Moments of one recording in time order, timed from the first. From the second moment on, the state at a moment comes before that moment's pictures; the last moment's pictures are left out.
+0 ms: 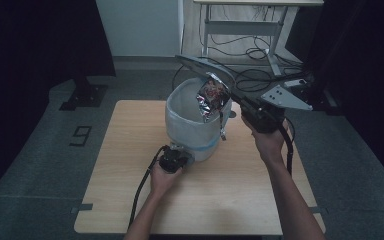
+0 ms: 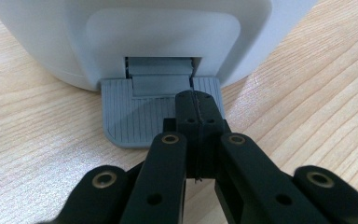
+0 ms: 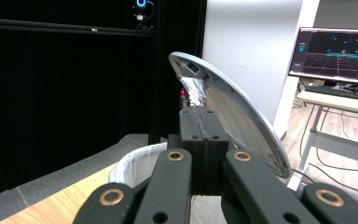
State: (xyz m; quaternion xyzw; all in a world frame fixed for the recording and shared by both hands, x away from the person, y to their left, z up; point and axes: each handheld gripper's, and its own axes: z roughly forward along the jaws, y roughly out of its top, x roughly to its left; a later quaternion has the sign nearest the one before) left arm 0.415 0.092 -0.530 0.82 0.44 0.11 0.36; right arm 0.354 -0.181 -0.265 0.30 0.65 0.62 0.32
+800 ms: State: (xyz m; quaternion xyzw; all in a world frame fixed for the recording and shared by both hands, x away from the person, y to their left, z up) left arm 0.415 0.093 -0.530 0.82 0.44 0.10 0.36; right arm 0.378 -0.159 -0.286 0.31 0.68 0.58 0.32
